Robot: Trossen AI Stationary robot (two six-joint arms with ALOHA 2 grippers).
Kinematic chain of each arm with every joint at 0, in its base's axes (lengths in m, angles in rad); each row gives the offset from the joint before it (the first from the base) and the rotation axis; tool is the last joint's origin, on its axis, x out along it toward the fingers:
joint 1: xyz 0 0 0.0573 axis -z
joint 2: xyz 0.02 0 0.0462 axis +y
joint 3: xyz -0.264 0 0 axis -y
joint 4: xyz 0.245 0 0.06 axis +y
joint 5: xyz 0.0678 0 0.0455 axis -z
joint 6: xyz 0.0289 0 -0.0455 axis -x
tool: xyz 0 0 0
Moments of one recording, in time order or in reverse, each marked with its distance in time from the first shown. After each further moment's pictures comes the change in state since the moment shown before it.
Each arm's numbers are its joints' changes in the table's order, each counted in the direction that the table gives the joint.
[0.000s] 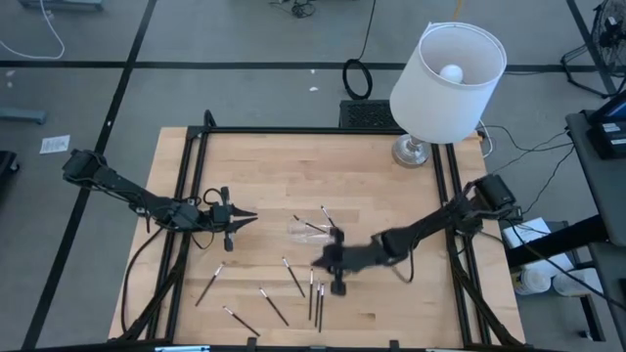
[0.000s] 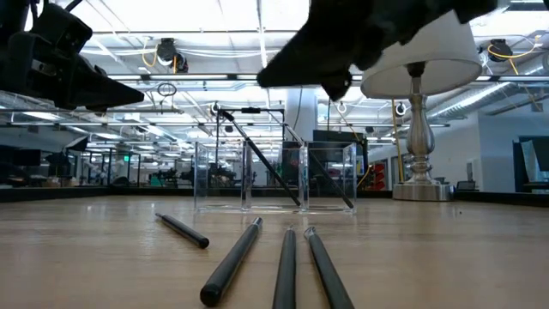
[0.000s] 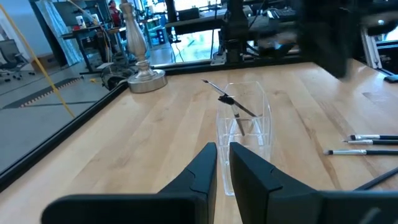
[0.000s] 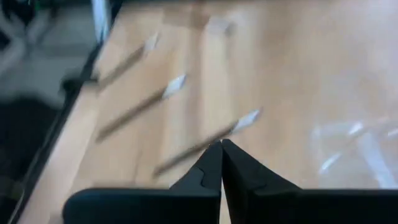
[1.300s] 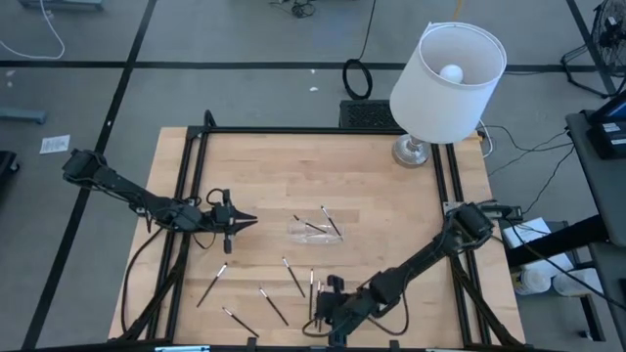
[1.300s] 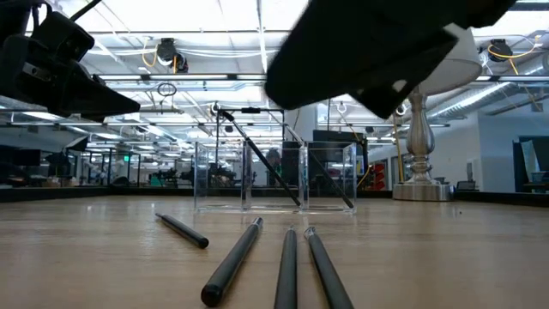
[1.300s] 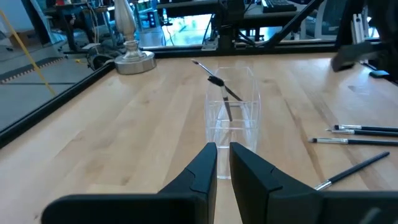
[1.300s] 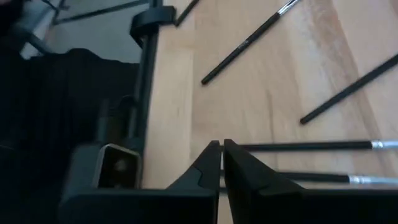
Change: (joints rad) left arm 0.000 0.000 0.000 0.068 0.040 0.094; right arm -0.201 0.283 0.346 0.259 -0.025 -0.309
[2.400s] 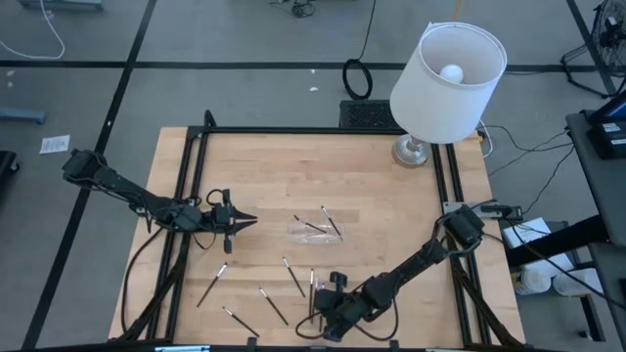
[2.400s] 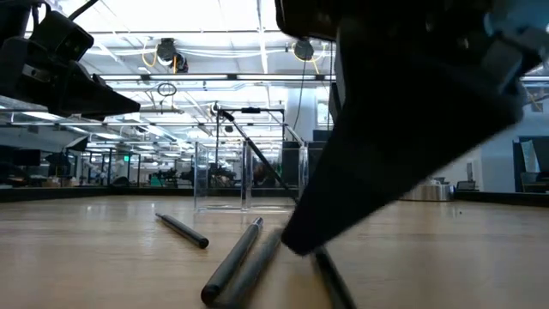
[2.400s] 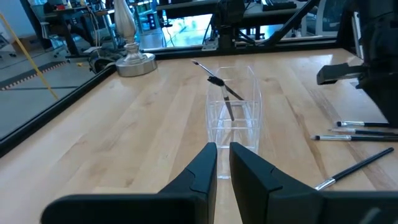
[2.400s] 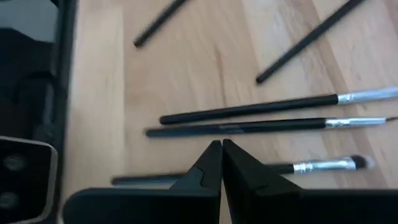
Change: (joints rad) left arm 0.000 0.000 0.000 0.000 -0.003 -0.024; right arm -0.004 0.085 0.036 0.118 0.076 -0.086
